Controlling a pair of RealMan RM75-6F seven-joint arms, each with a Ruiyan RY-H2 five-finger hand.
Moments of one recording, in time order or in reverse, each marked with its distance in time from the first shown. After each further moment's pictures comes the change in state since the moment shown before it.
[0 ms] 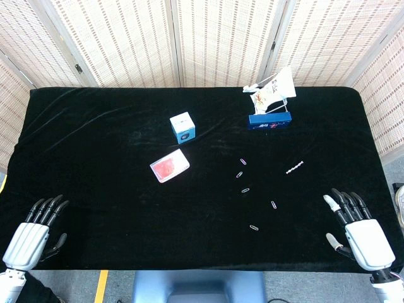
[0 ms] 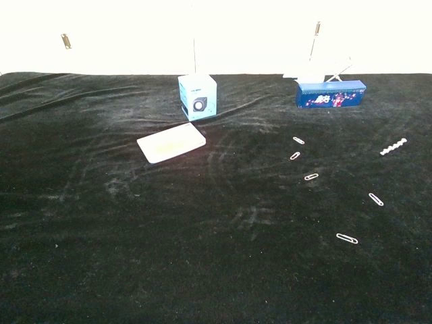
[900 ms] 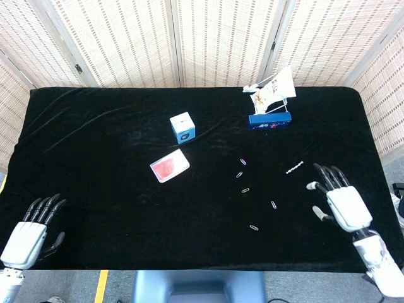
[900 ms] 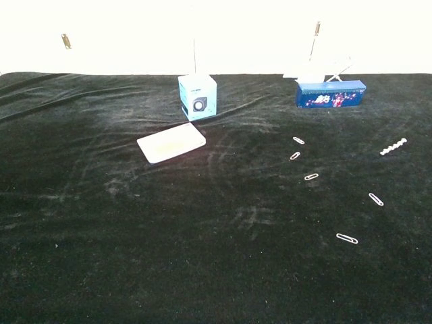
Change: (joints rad) left arm 0.000 0.006 -0.004 0.001 -0.011 -0.002 -0.016; right arm 0.226 -0.074 0.122 0.137 0.151 -0.279 0.067
